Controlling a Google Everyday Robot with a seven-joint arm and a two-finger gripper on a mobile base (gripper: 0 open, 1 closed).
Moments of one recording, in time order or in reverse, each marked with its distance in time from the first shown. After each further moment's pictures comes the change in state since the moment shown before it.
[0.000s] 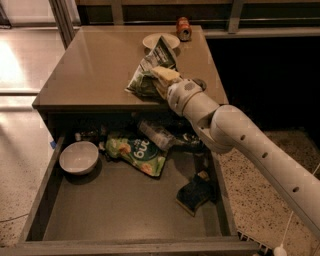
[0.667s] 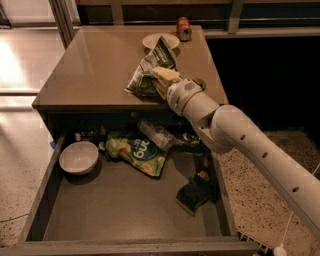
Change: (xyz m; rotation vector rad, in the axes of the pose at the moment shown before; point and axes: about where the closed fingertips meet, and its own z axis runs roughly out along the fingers) arm 0.000 0.000 0.000 0.002 -0.004 -0.001
